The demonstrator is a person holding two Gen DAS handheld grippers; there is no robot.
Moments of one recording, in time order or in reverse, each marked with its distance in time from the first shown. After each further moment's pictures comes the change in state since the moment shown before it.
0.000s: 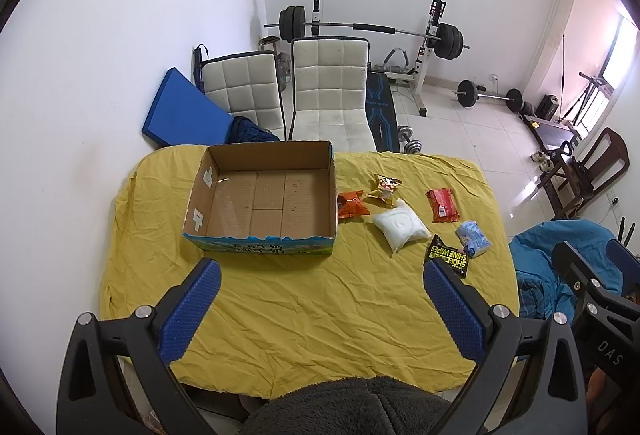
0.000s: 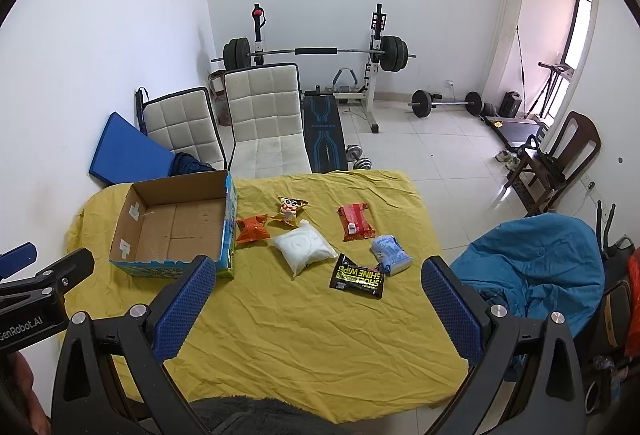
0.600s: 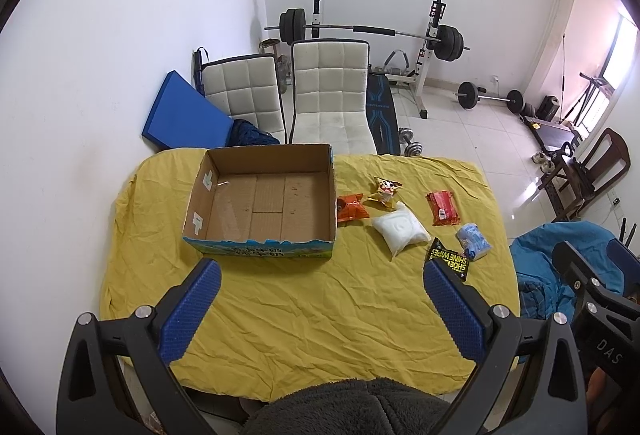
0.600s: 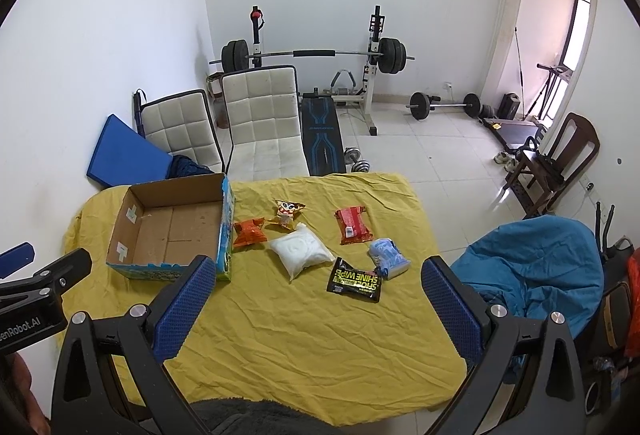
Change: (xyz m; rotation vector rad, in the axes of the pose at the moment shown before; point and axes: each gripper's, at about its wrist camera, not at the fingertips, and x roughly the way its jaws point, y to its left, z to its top) left arm 0.002 -0.004 0.005 0.003 -0.003 0.006; right arm 0.007 -0.005 0.003 0.004 -0.007 -0.002
